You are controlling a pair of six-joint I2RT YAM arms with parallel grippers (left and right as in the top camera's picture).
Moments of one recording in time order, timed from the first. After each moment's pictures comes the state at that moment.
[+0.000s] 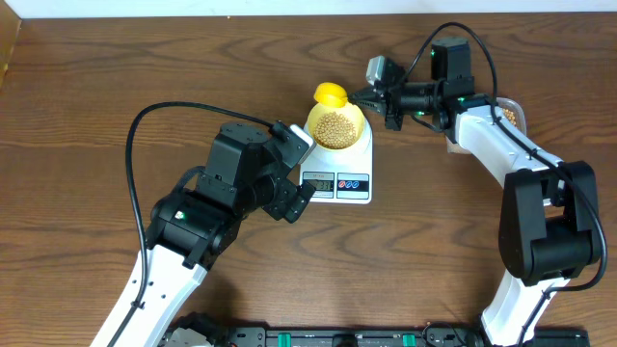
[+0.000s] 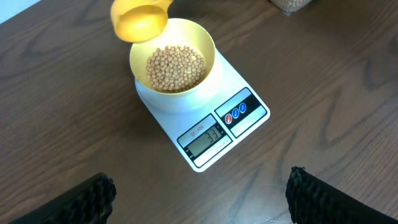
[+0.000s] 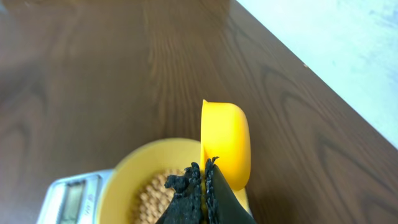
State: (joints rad) left arm -0.46 1.12 1.07 -0.76 0.18 0.19; right arm 0.19 1.97 1.33 -0.02 -1.07 -0.64
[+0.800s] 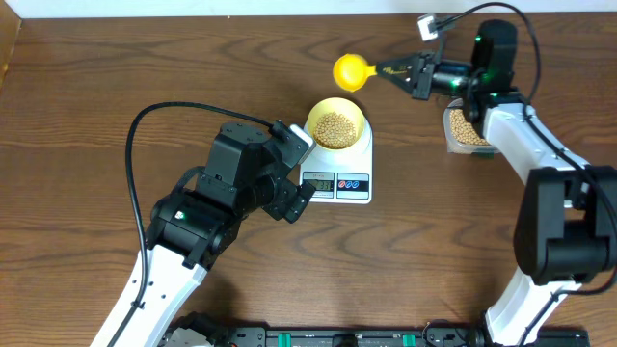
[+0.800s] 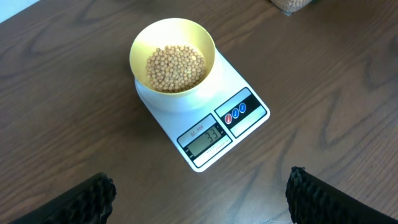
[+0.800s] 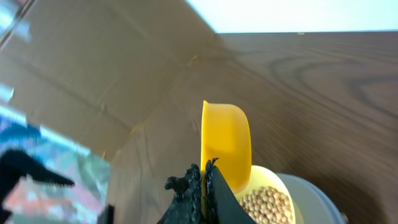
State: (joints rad) left arm -0.46 1.12 1.07 -0.76 0.18 0.19; right arm 0.05 1.95 1.33 0.26 -1.20 0.43
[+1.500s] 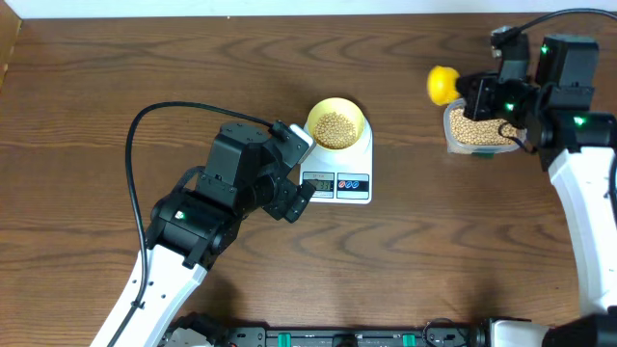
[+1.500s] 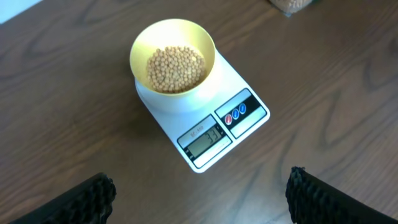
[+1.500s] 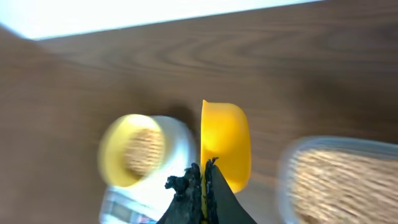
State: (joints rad) left arm -0.46 1.12 1.07 -0.76 0.18 0.19; right arm -0.04 1.47 1.32 -0.61 -0.42 0.06
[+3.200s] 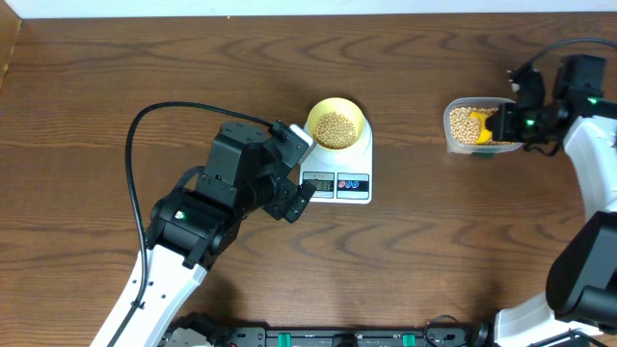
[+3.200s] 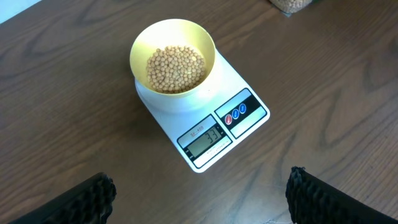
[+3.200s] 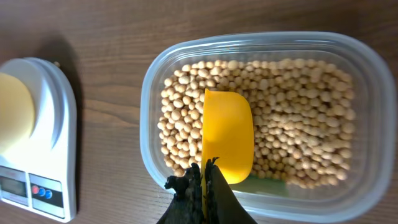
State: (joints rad) left arm -0.46 1.12 1.07 -0.76 0.18 0.19; right arm -0.26 1.75 1.32 -0.75 -0.45 -0.15
